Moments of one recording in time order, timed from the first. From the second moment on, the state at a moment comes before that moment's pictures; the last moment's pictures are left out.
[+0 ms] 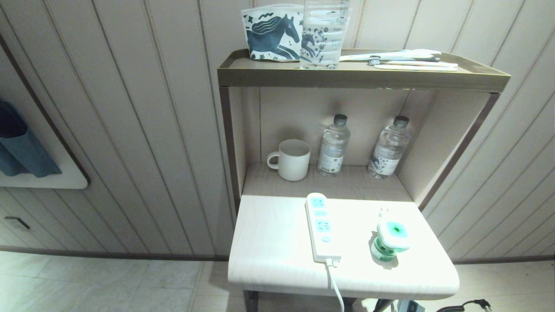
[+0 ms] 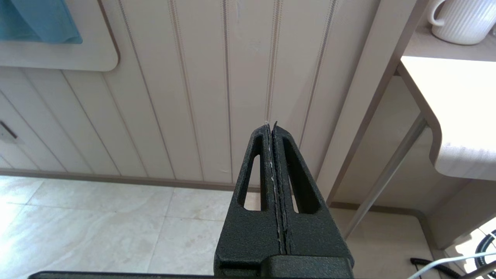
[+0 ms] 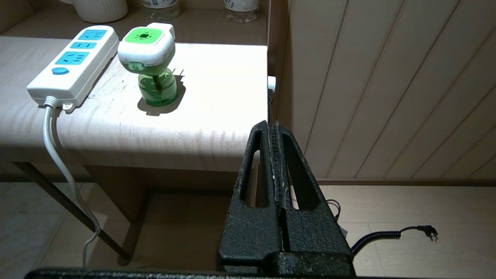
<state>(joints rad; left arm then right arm) 0.00 0.00 0.00 0.00 0.01 -0.01 0.01 0.00 0.00 0.00 -0.02 0.02</state>
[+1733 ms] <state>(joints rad) 0.00 0.00 0.00 0.00 0.00 -0.01 0.54 1.07 -1.46 1.15 0.01 0.48</state>
